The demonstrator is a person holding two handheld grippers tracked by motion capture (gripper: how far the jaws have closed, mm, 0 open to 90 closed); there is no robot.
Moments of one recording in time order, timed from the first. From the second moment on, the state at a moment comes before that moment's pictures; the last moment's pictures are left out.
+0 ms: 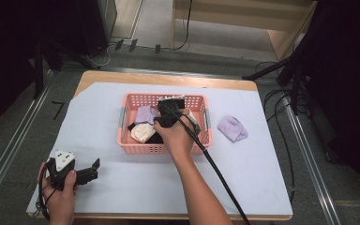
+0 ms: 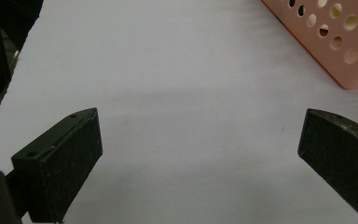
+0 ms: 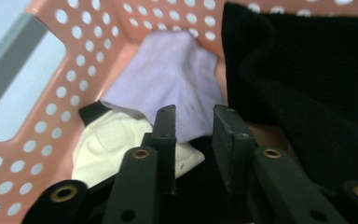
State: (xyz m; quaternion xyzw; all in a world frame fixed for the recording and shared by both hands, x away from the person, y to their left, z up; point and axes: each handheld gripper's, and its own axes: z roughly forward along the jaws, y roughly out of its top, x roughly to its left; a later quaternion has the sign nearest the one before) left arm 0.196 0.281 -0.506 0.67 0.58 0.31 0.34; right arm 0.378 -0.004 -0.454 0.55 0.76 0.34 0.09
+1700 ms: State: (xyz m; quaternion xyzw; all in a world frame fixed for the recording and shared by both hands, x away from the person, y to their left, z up) left arm 0.196 0.282 -0.506 0.67 0.59 0.31 0.34; right arm 0.409 0.048 -0.473 0.51 0.79 0.33 0.10
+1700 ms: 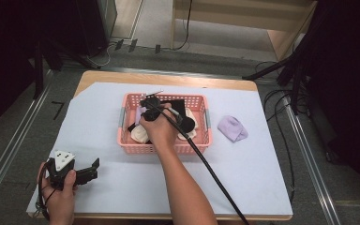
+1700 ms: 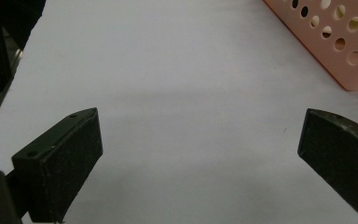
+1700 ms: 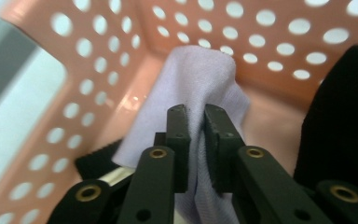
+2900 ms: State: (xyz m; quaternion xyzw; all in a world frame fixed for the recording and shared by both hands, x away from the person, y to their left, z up) left arm 0.196 0.280 -0.506 0.67 0.59 0.31 0.33; right arm 0.372 -0.007 -0.407 0.42 0.70 0.53 0.21
